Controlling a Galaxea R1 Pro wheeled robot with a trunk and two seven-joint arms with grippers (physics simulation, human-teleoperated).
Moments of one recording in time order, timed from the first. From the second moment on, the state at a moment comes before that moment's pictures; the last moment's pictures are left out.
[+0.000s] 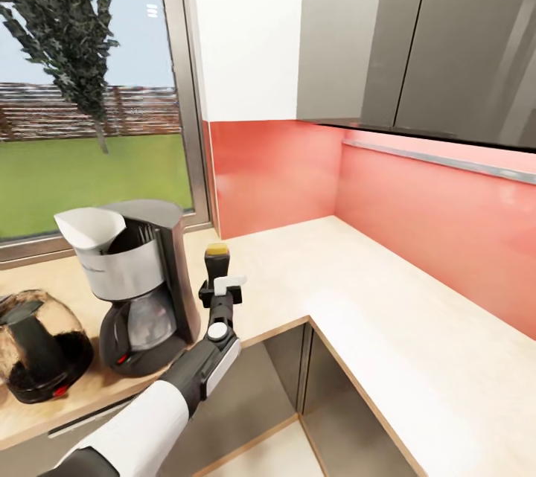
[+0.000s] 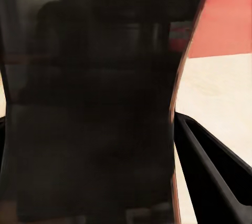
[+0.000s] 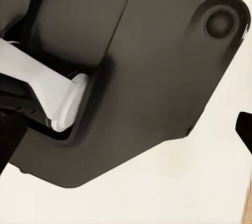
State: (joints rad) left arm -0.74 -0.16 -0.42 -0.63 0.21 -0.19 0.52; right arm 0.05 -0.01 -0.19 -0.03 0.56 -0.20 0.21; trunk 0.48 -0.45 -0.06
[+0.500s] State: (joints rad) left arm -0.74 -0.15 -0.42 -0.63 0.22 -0.20 0.57; right arm 0.05 -0.01 -0.19 -0.03 0.56 -0.20 0.21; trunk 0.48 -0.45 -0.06
